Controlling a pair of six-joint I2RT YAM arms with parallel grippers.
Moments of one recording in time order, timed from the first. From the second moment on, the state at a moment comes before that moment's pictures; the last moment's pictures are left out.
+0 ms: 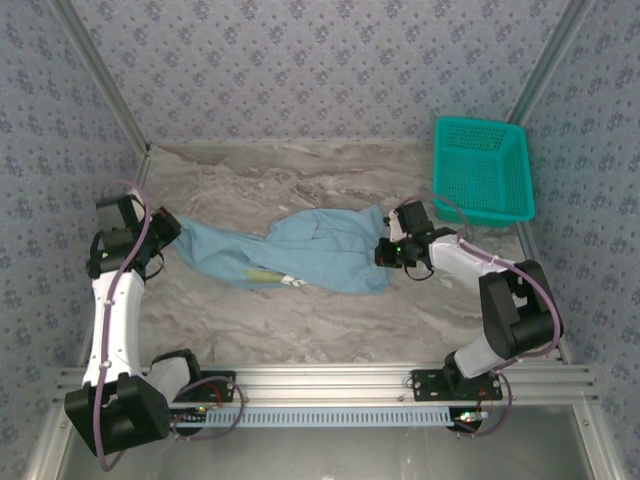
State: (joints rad) left arm 0.23 1.01 0.93 -0.61 0.27 -0.47; right arm 0.34 1.53 0.84 -0.37 -0.30 0.34
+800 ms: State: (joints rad) left arm 0.23 1.01 0.93 -0.61 0.27 -0.47; right arm 0.36 1.64 0.87 -0.39 -0.22 0.27
